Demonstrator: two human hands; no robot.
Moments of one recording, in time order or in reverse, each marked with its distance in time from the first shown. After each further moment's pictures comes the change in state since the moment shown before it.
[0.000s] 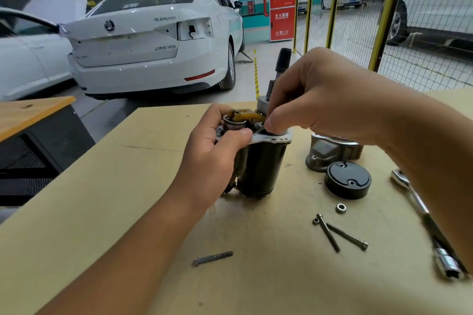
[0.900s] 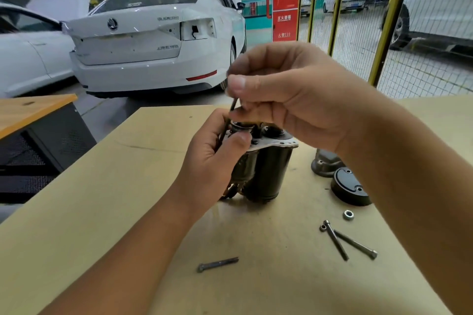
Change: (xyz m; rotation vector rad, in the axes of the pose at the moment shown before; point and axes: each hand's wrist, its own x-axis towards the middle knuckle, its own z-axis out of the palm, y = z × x) left_hand 0.003 -0.014 -0.012 -0.095 -0.107 0.094; right_hand 0.020 -0.016 0.028 0.977 -0.095 -0.054
